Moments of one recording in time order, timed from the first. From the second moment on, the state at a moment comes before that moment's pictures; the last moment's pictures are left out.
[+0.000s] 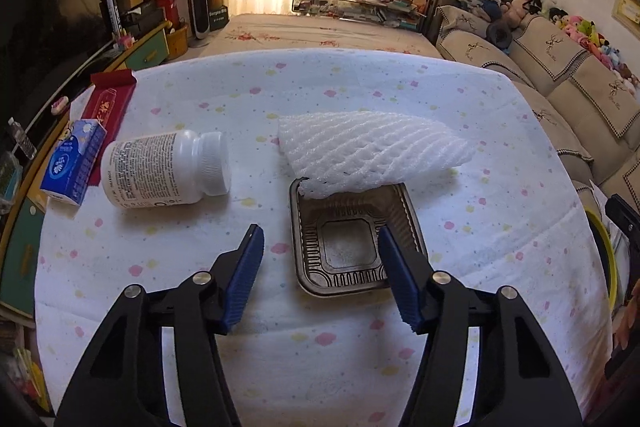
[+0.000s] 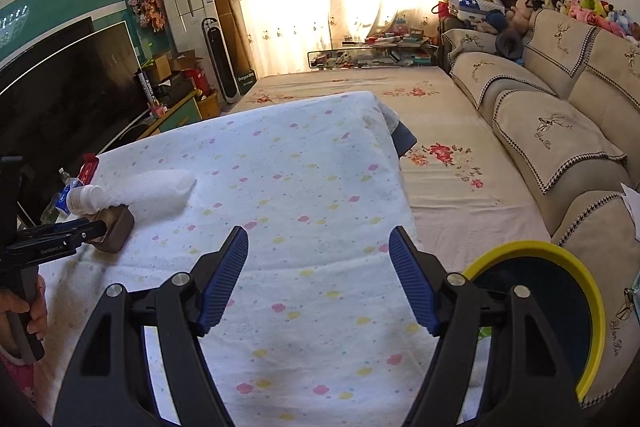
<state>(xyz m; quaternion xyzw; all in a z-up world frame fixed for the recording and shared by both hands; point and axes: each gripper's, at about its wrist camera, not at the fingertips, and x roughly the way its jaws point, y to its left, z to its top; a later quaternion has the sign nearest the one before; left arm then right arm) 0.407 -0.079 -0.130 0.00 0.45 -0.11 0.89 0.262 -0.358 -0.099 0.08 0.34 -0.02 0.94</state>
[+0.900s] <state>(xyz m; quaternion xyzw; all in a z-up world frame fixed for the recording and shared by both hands) 0.325 -0.055 -0.130 -0.02 0.46 -0.14 0.88 0.266 -0.353 -0.116 0.06 0.35 -0.04 0.93</state>
